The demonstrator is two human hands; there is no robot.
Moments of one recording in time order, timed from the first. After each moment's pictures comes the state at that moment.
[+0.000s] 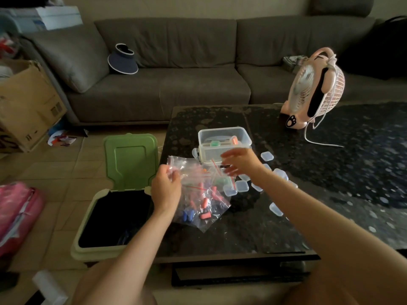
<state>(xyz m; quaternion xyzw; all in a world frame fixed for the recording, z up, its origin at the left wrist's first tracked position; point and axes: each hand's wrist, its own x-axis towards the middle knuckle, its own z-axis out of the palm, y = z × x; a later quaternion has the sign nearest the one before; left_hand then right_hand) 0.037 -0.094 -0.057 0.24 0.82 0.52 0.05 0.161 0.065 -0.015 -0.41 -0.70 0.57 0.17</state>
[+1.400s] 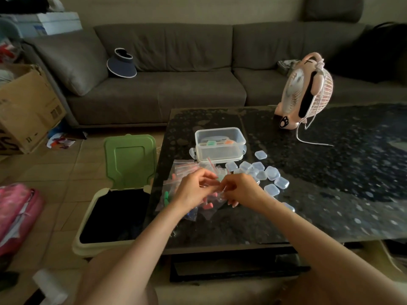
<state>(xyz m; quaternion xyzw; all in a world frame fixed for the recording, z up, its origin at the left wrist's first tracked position) 0.085 -0.094 -0.032 0.44 0.70 0.47 0.30 0.212 0.008 -0.031 -0.31 -0.86 0.40 0.09</state>
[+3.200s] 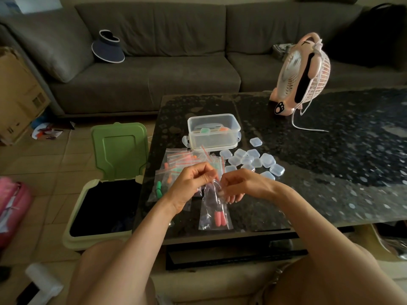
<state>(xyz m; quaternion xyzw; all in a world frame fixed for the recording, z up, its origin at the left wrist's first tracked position) 0.095 -0.102 -0.033 0.46 0.56 0.55 0.41 0.237 0.017 -0.024 -0.21 -0.83 0.52 -0.03</state>
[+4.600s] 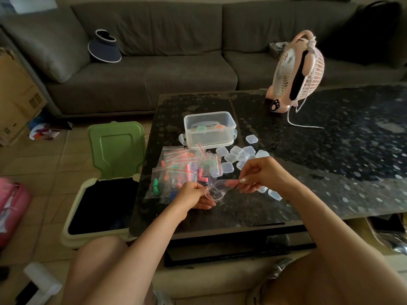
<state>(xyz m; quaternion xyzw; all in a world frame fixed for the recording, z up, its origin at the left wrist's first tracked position) 0.107 -0.088 -0.078 0.22 0.70 0.47 0.49 0.275 0.033 -0.022 -0.35 -0.75 0.56 0.11</state>
